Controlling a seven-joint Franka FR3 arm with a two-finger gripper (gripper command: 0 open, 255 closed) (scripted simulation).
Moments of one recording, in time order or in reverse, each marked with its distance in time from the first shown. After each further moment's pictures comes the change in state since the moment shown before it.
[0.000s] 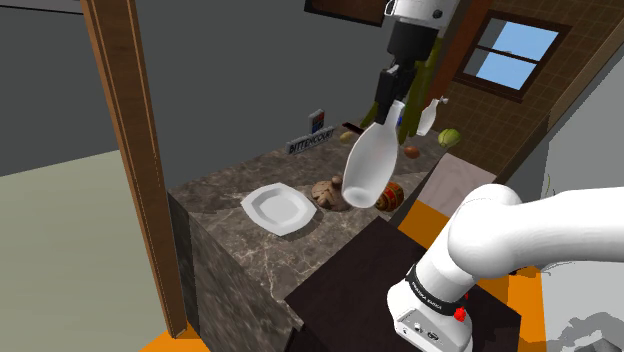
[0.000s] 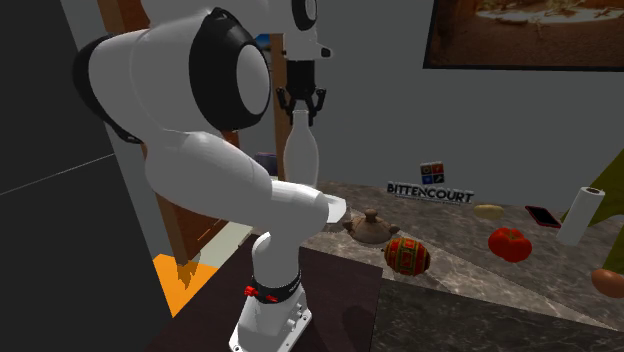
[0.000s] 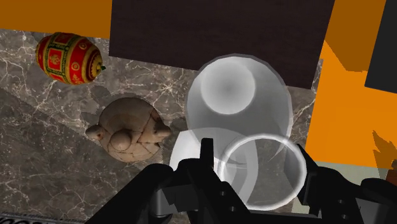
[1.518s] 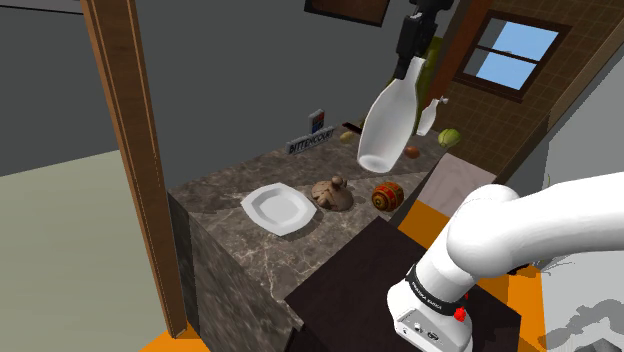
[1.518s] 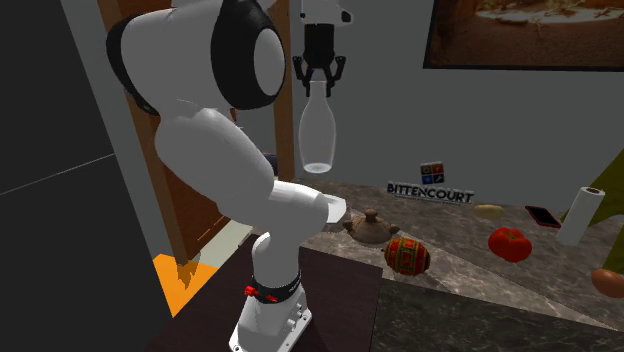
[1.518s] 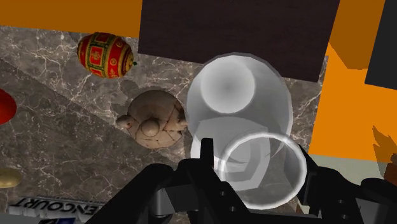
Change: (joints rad) arm -0.021 0.132 -0.084 0.293 -0.066 -0.162 -0.085
